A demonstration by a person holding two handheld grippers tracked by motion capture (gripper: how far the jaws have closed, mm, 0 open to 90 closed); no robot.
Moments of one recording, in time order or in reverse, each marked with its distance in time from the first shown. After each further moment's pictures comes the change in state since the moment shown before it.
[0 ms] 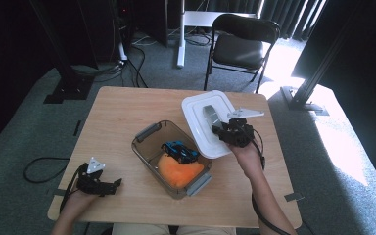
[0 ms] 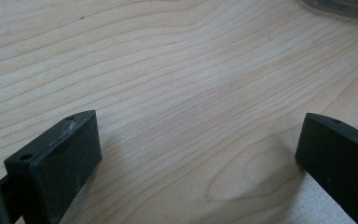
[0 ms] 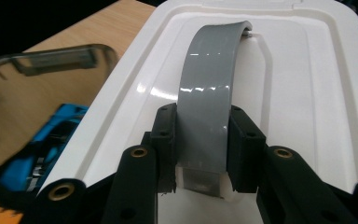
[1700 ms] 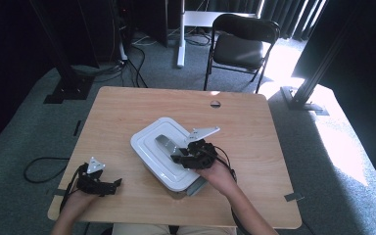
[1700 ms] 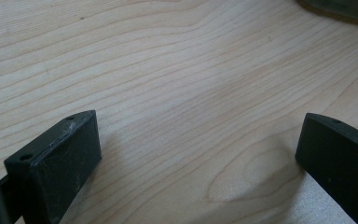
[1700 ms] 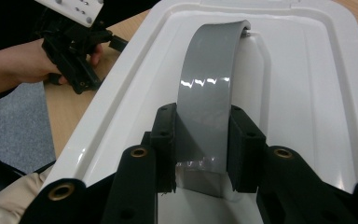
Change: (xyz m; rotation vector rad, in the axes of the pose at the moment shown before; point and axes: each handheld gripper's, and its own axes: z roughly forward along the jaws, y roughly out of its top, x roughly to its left) left arm 0.000 0.000 0.000 0.002 -0.002 -0.001; right arm 0.102 -0.009 0.033 0.125 0.357 -0.172
